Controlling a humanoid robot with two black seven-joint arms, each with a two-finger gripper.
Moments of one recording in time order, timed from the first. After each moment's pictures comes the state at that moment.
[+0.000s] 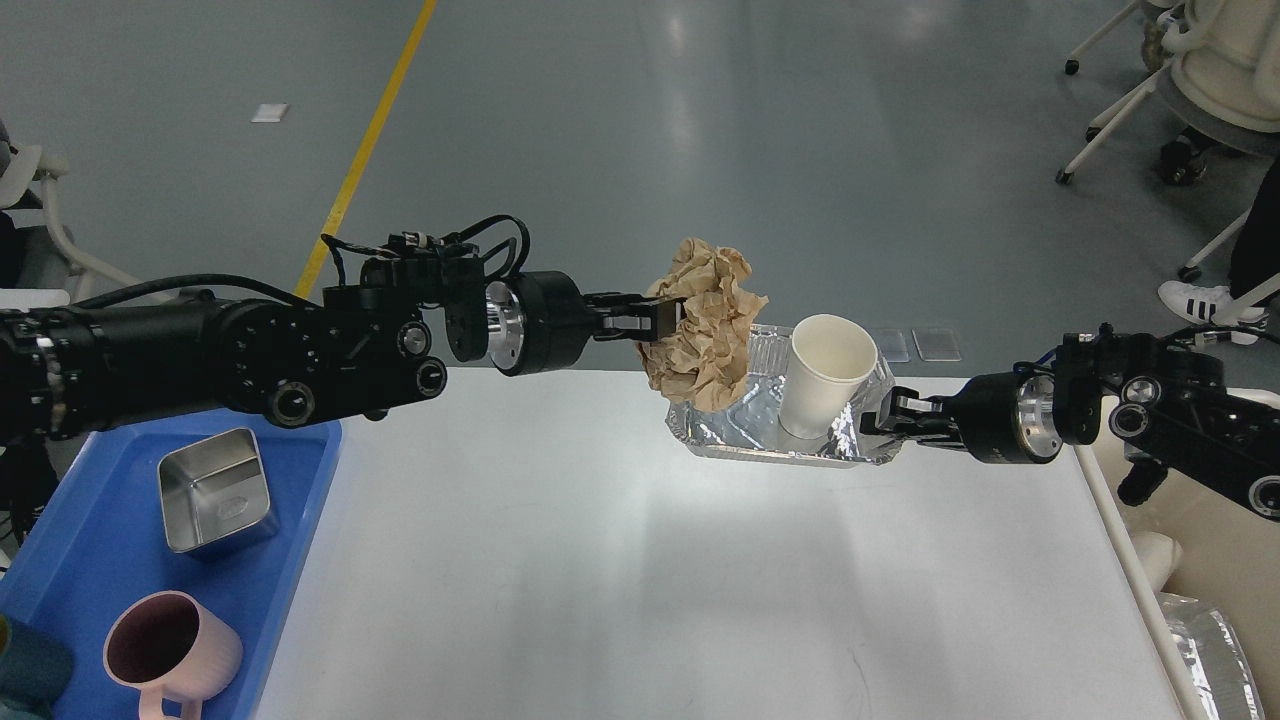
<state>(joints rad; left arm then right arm) -1.43 0.21 0.38 -1.08 0.74 0.02 -0.29 0.88 -0.69 0.32 1.20 -0.99 0.52 0.01</state>
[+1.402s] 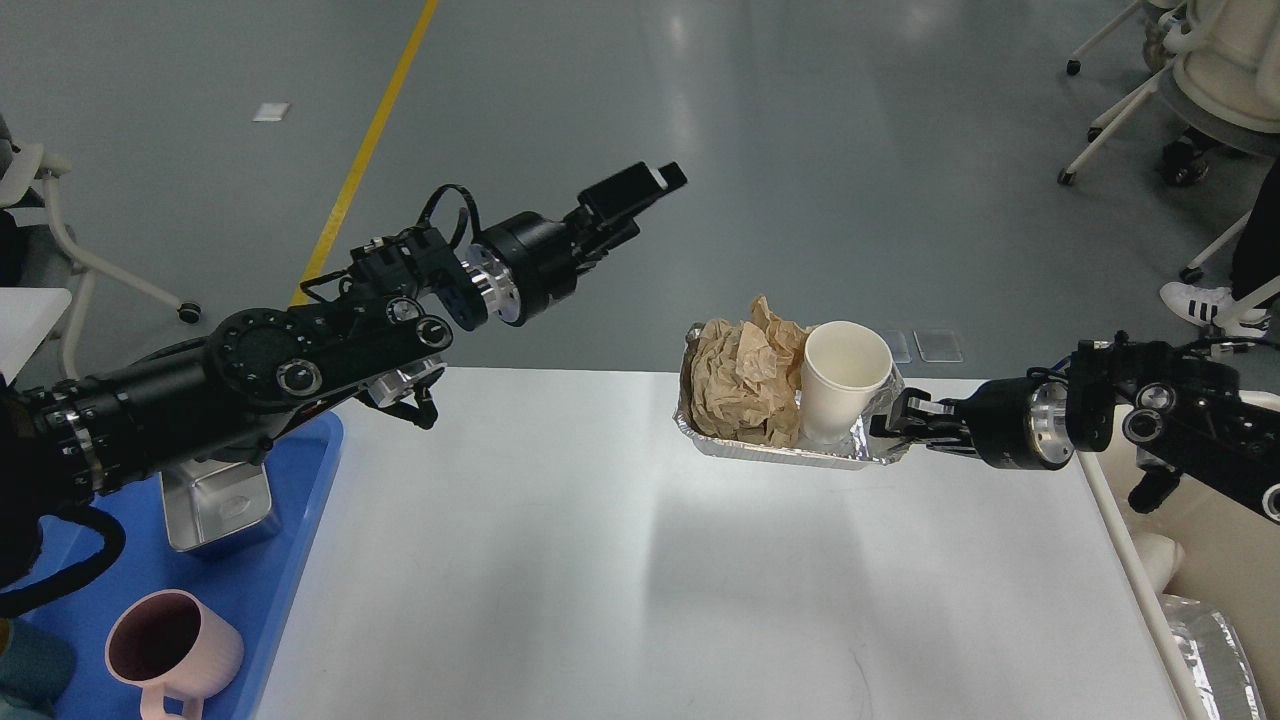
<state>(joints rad) -1.12 0.29 -0.19 -1.02 0.46 0.08 -0.30 0.83 -0.72 0.36 1.20 -0.96 0.51 0.01</state>
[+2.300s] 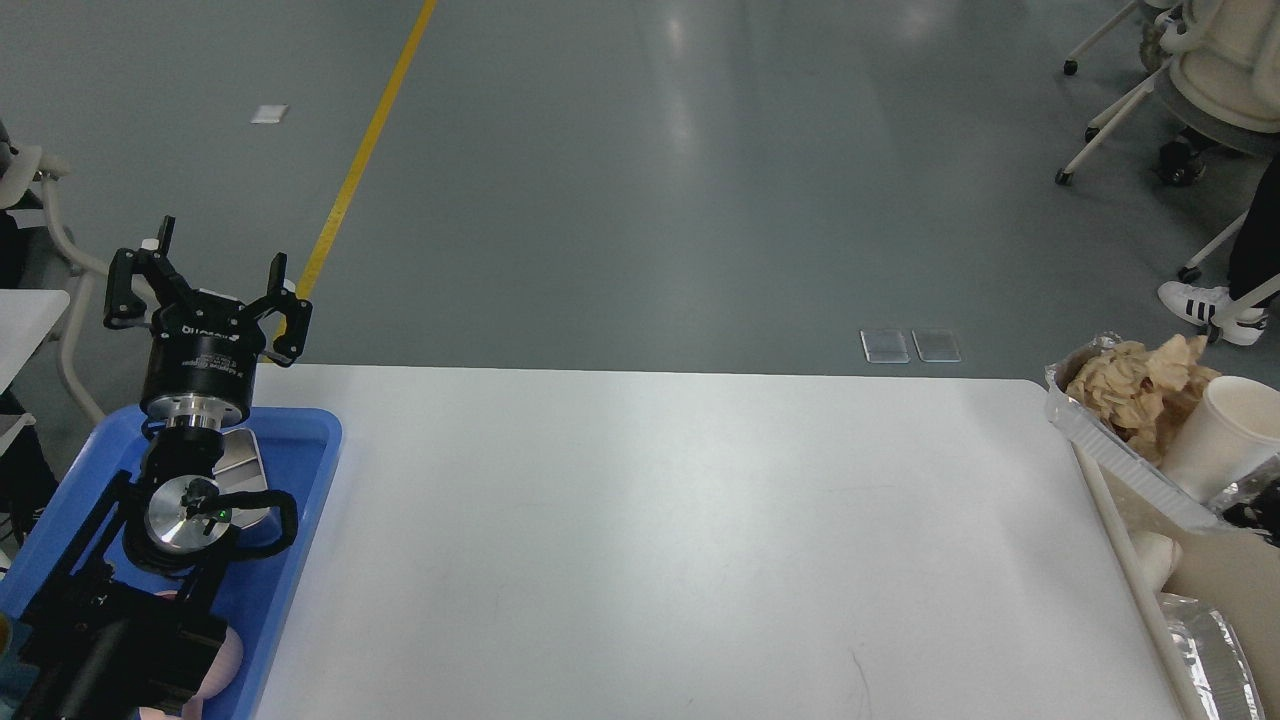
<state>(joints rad) -0.35 0.08 -1.50 -1.00 0.28 -0.29 -0.30 0.46 -1.12 0.37 1.01 -0.45 0.35 0.08</state>
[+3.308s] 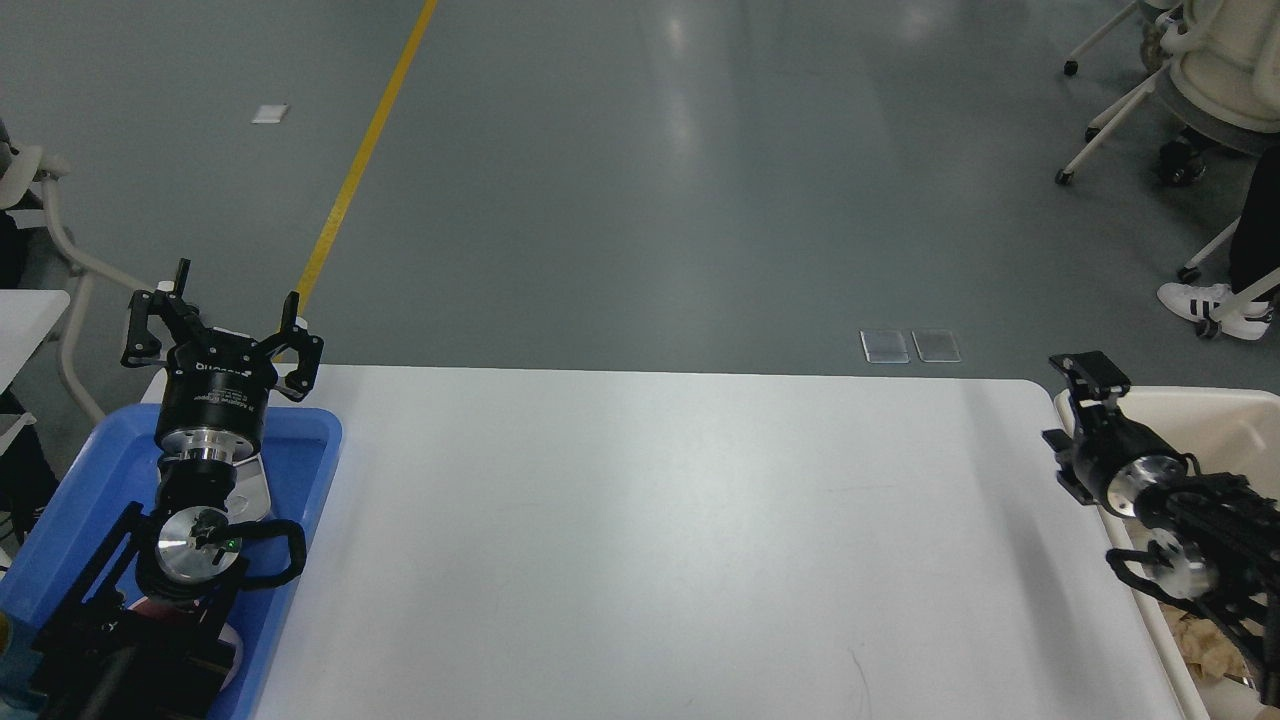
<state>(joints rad) -0.29 0.08 -1.48 -0.99 0.27 -0.30 -0.29 0.51 -0.51 0.72 0.98 -0.20 -0.05 0.20</state>
